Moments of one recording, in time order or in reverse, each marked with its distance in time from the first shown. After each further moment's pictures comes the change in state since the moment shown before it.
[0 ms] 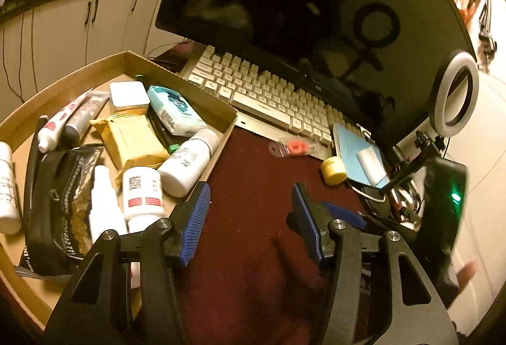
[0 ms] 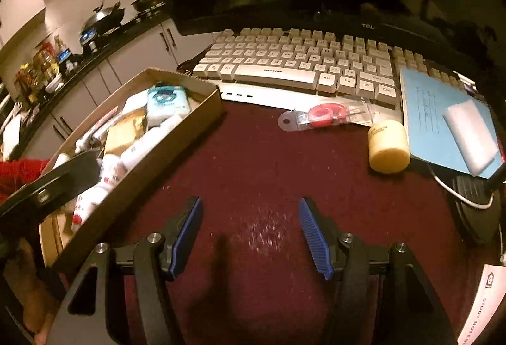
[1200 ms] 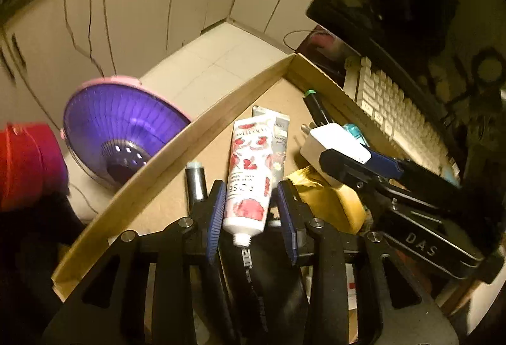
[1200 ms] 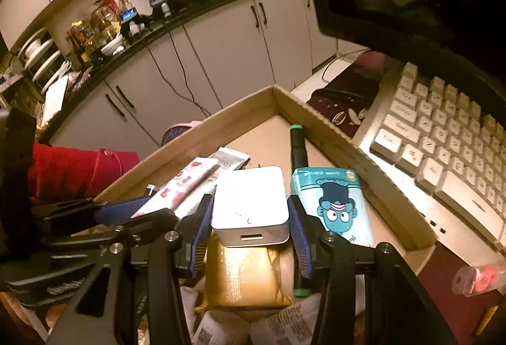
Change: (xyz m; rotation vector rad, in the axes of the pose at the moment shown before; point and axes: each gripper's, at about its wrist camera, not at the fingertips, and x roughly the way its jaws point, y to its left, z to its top) left arm 0.013 0.166 0.064 -0.234 0.186 0.288; right arm 0.121 0.139 0.115 -0.234 0.124 0.284
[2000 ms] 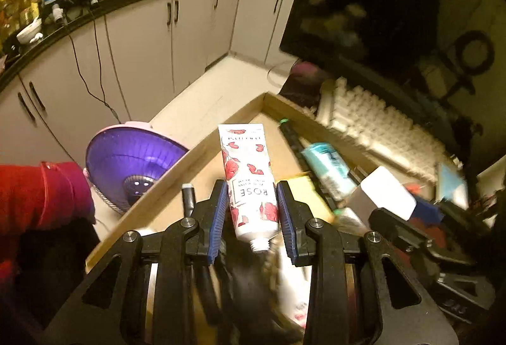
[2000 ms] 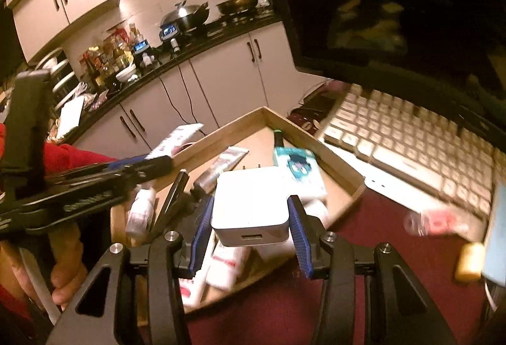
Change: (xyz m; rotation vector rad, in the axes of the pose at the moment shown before) left arm -0.043 -0.048 -0.005 0.145 -0.142 0.123; right arm -0.097 0.007 -0.043 0.008 -0.143 -0.014
